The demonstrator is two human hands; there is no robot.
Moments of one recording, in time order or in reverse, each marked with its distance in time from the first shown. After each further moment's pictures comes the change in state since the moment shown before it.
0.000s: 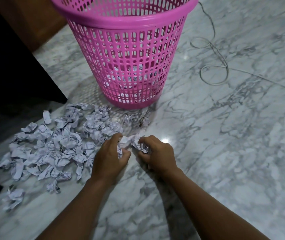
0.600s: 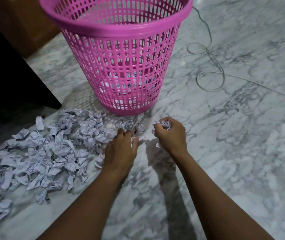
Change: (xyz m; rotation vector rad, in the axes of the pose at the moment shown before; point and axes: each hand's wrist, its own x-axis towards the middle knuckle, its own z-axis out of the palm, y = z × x) left_hand 0.046 0.041 0.033 0.216 -0.024 -0.013; right_hand 0.066 0.011 -0.058 0.361 0.119 0.569
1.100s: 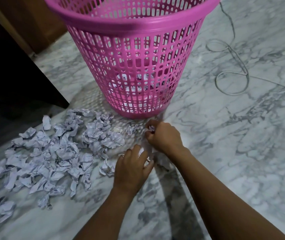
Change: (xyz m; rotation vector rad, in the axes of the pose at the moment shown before) left_hand -0.020 -0.010 0.038 0.169 0.084 0.207; right_hand 0.039 -0.011 0.047 -0.599 -0.403 -0.271
